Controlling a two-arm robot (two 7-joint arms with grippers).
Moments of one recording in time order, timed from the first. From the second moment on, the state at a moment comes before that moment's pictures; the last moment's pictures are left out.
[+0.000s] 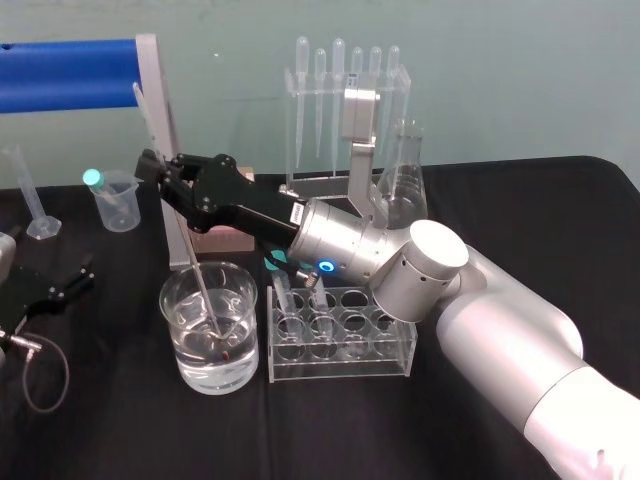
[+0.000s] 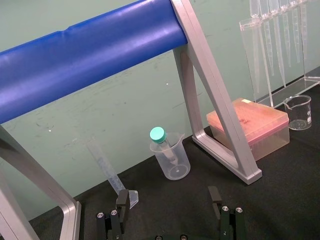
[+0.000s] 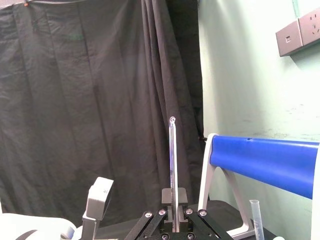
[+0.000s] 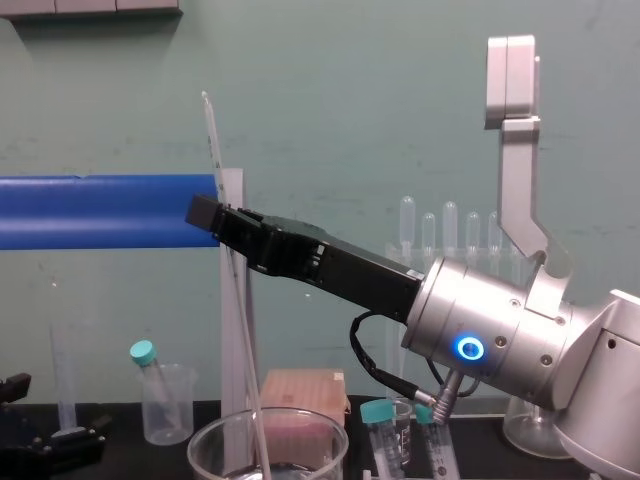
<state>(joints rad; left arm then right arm) -0.20 0.60 0.45 -1.41 -0.25 -0.12 0.03 0.64 0.12 -0.59 -0.98 0.76 -0.22 0.94</state>
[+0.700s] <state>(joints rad) -0.20 0.60 0.45 -1.41 -0.25 -0.12 0.03 0.64 0.12 -0.59 -0.98 0.76 -0.22 0.94</state>
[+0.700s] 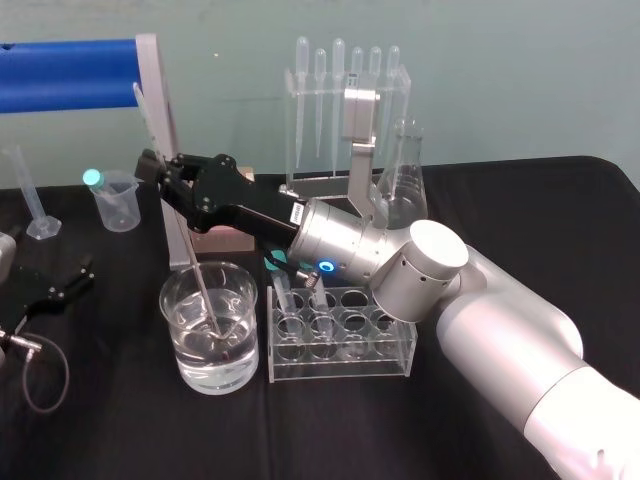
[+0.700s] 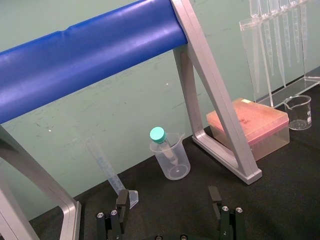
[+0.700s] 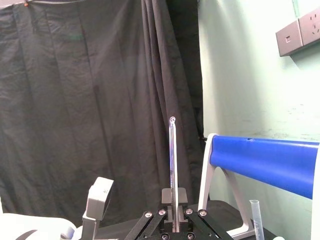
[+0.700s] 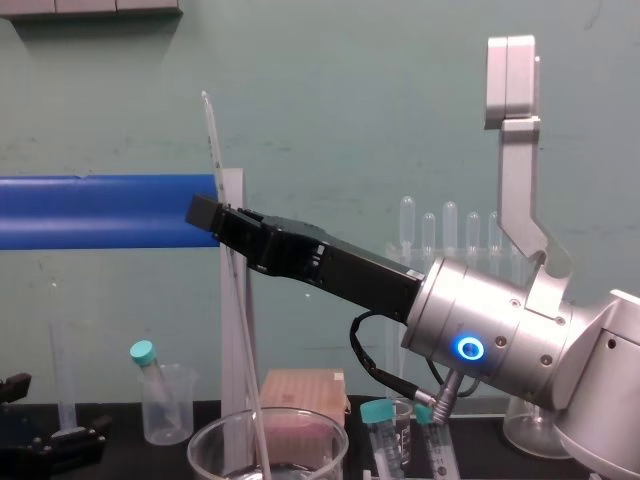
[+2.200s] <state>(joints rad) -0.20 0.60 0.45 -1.41 -0.25 -0.12 0.03 0.64 0.12 -0.59 -0.98 0.76 -0.22 0.94</state>
